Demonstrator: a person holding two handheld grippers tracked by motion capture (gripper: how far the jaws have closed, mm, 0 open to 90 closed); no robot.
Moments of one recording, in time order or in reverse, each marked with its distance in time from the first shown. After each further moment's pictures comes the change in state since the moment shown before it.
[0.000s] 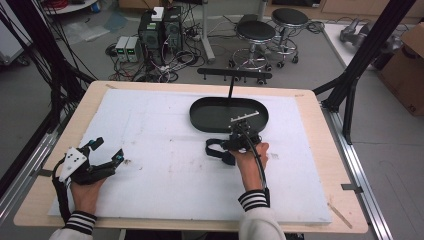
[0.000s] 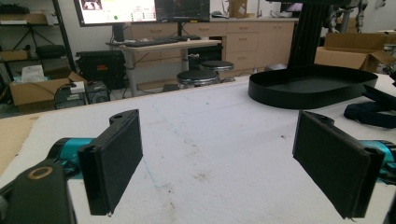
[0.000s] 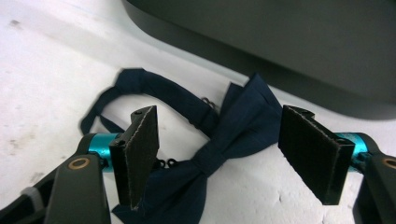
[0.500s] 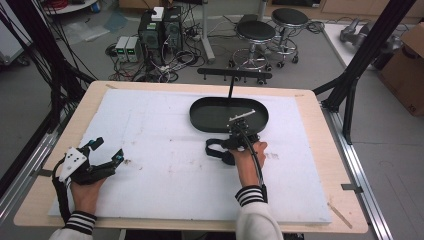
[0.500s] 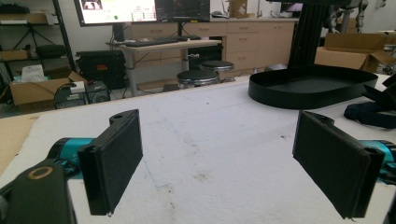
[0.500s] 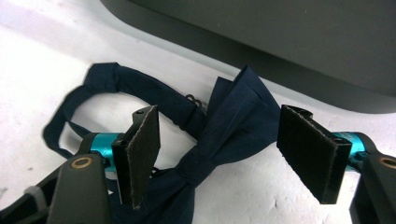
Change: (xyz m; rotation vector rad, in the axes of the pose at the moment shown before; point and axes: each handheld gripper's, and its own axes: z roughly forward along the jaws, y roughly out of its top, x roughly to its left) left arm 0.000 0.000 0.000 -0.001 0.001 -0.004; right arm -0.002 0.004 0.015 0.058 -0.043 0.000
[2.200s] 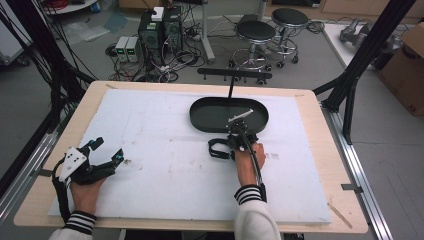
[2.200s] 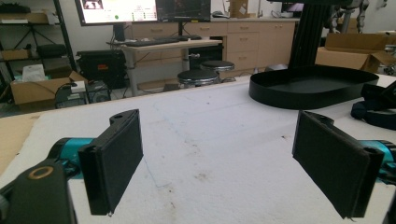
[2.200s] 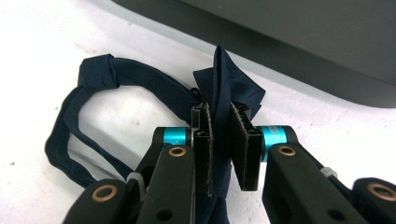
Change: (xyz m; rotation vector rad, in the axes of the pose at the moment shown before) left arm 0.000 0.000 0.000 0.001 0.002 0.002; right arm -0.001 0.001 0.006 0.040 0.003 -0.011
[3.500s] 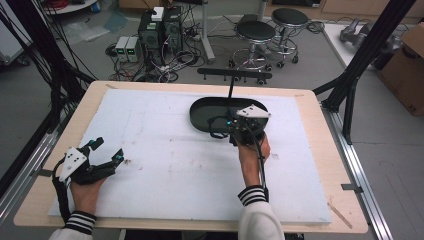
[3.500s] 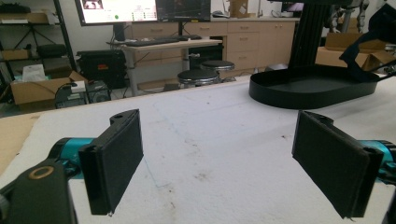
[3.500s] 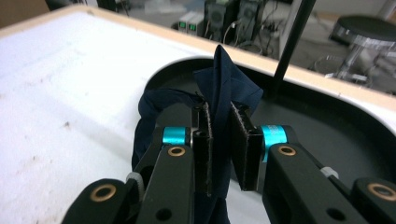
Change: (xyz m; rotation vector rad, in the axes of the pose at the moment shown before) left arm 0.000 0.000 0.000 0.002 0.001 0.001; right arm 0.000 -0.003 -0.056 -0.581 0.058 -0.078
